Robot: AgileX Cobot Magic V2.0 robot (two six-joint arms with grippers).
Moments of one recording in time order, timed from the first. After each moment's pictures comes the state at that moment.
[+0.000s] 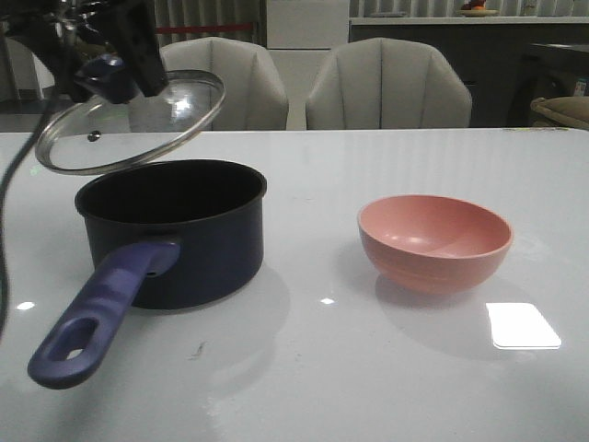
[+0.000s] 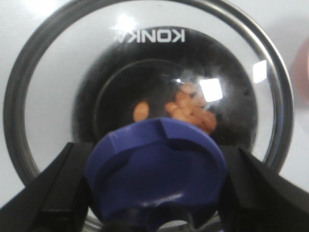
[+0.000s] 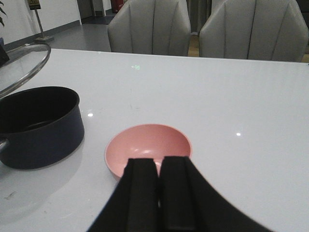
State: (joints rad) left arm -0.31 1.77 -1.64 -0.21 1.11 0.08; right arm 0.36 0.31 -0.16 -0.03 0.03 0.15
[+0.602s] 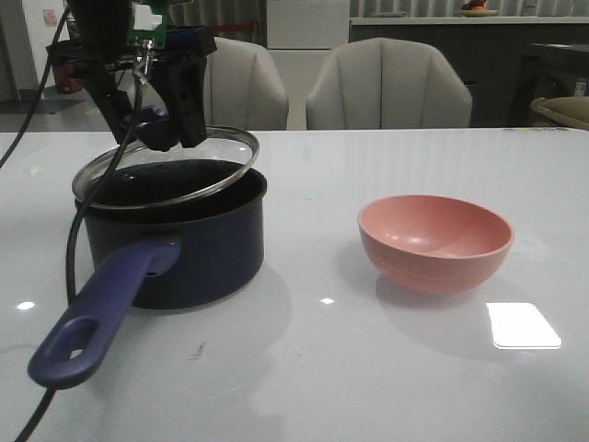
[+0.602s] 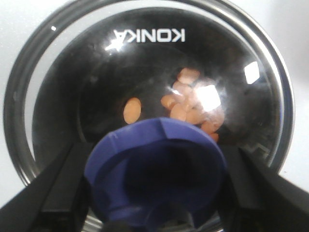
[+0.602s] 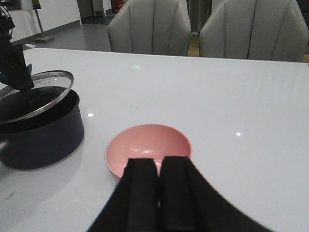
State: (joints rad) left arm -0.37 1.98 -1.83 -0.15 1.24 0.08; right arm 0.36 0.31 -0.16 -0.03 0.03 0.15
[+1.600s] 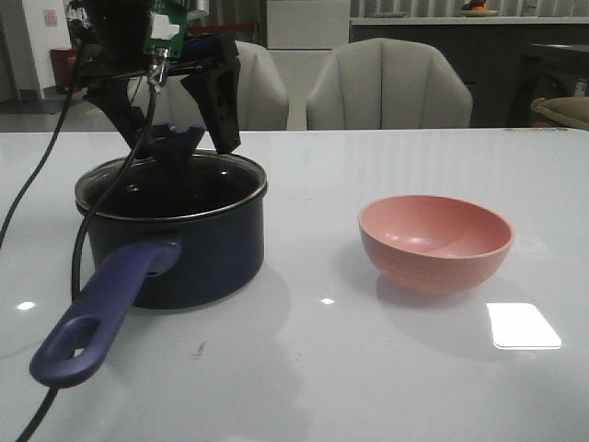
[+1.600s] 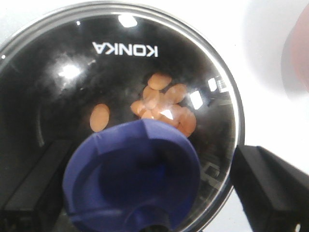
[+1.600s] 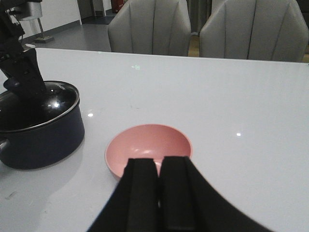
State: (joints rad) left arm -0.38 2.01 -1.84 -0.25 1.24 0.08; right arm 0.36 0.31 -0.16 -0.03 0.03 0.15
